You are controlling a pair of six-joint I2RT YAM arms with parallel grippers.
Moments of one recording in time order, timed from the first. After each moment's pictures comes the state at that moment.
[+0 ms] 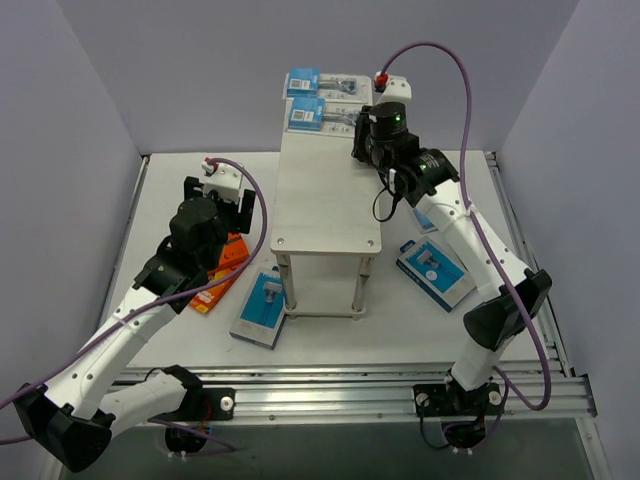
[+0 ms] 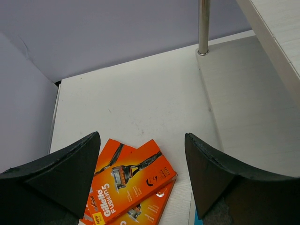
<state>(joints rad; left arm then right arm) -0.58 1.04 1.07 -0.20 -0.49 0.12 0.55 1.71 1.91 -0.55 0.36 0.37</state>
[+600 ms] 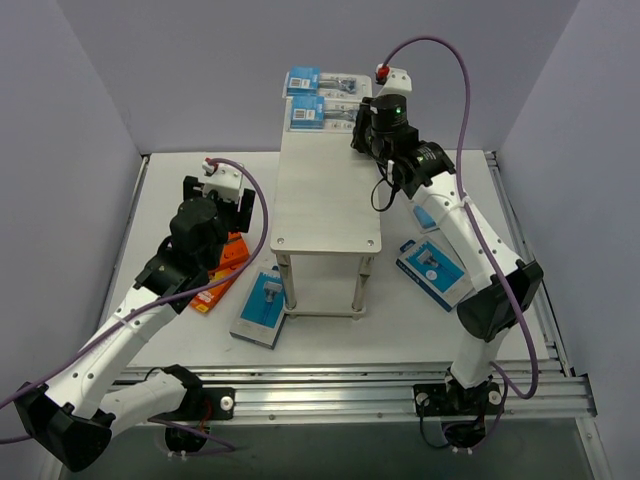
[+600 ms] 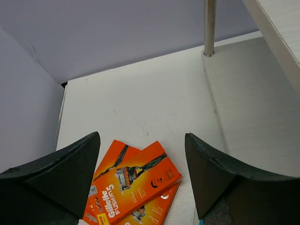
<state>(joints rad) -0.58 1.04 1.06 -0.18 -0.52 0.14 0.51 1.78 1.97 -0.51 0.32 0.37</state>
